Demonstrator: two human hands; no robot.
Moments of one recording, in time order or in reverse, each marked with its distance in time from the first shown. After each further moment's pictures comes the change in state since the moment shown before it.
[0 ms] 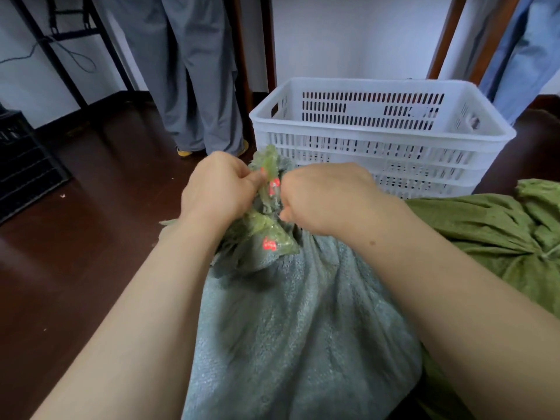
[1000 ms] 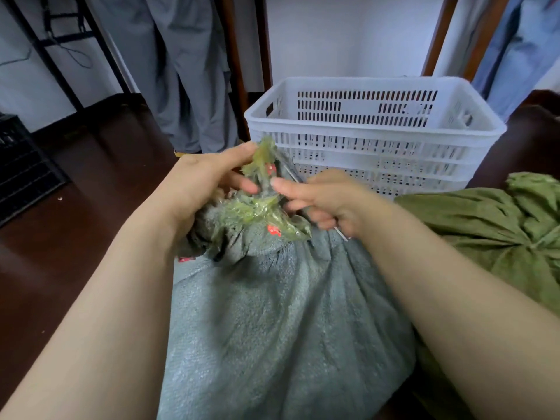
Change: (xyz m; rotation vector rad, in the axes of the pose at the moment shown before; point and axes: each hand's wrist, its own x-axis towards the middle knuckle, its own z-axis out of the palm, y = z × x) left_hand -0.014 0.010 -0.027 -0.514 -0.281 -0.255; right_hand 0.023 0.040 0.047 1.353 -0.151 0.301
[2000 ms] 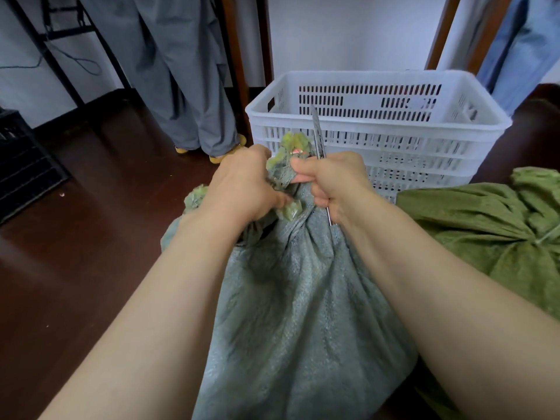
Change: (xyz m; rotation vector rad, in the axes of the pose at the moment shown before) left_hand 0.014 0.002 0.042 0.769 0.055 0.227; right_hand 0.017 0.002 0.009 0.428 0.375 -0.098
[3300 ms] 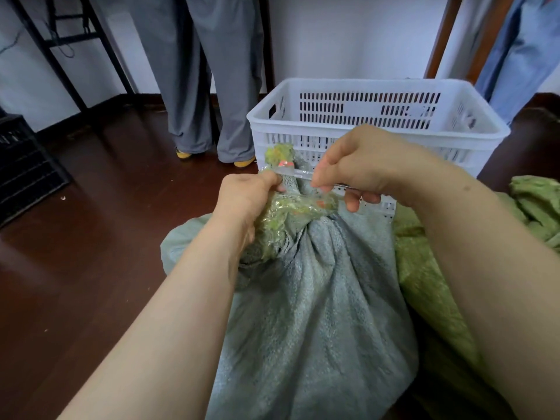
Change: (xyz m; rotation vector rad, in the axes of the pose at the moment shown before) left_hand 0.005 -0.002 0.026 -1.096 0.086 -0.485; right_hand -0.040 -0.060 -0.037 -0.840 -0.269 -0.208
